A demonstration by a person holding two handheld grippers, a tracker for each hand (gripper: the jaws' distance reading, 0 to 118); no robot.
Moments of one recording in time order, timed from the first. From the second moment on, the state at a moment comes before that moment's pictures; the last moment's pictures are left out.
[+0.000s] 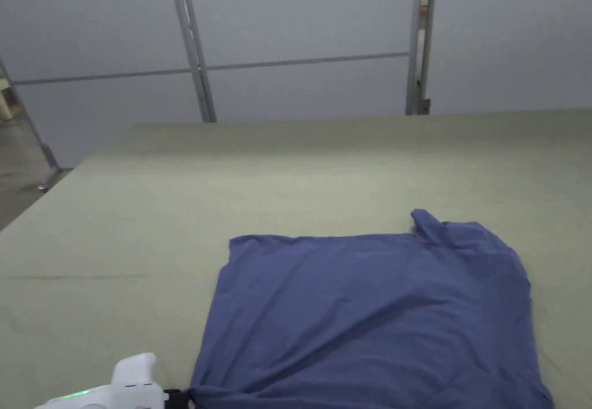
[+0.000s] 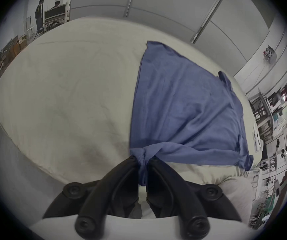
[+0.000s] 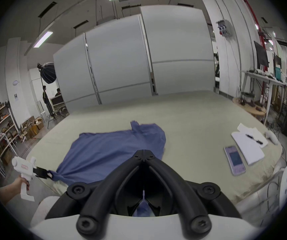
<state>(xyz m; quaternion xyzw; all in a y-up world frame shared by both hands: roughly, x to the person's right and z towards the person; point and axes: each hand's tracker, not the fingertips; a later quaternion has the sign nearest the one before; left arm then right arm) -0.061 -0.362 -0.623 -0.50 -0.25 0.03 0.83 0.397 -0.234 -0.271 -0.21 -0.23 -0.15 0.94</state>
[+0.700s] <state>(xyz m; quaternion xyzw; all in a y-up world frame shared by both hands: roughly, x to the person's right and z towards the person) -0.059 -0.357 -0.628 -0.49 -0.26 0.03 0.83 0.385 -0.410 -0.317 -0.42 -0.10 -0.11 0.89</state>
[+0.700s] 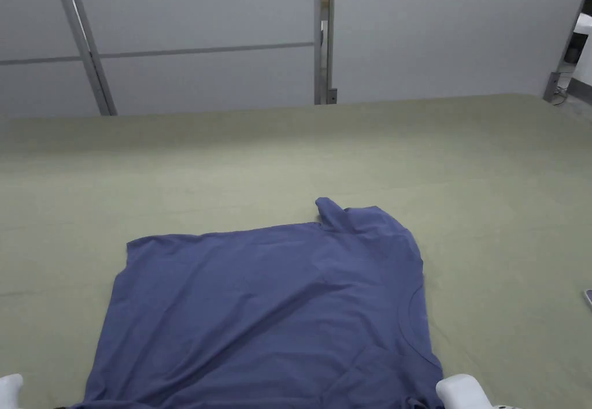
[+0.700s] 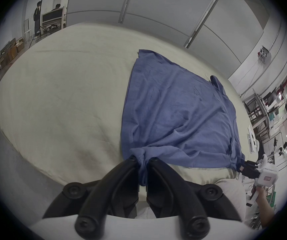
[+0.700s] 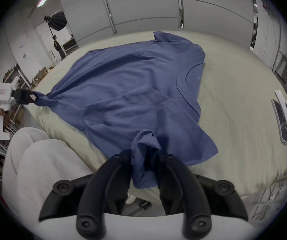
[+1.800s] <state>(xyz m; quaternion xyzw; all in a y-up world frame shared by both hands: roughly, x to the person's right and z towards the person) -0.019 -0.332 -0.647 -0.46 -0.30 0.04 0.84 0.393 -0.387 -0.304 -0.40 -0.10 -0.17 0.89</state>
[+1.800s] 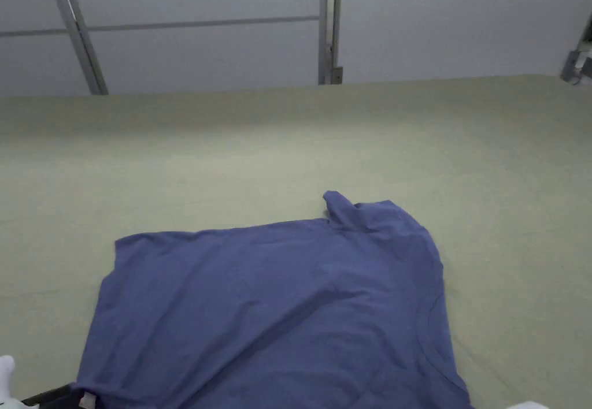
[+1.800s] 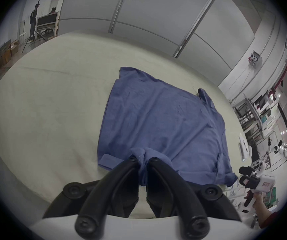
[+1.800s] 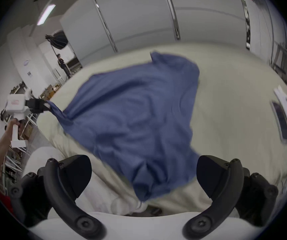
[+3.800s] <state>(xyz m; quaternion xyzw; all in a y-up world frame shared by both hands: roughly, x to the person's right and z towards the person) -0.007 -0.343 -0.734 -0.49 -0.28 0.13 0.81 0.437 -0.259 -0.335 -0.17 -0.23 -0.18 0.94</state>
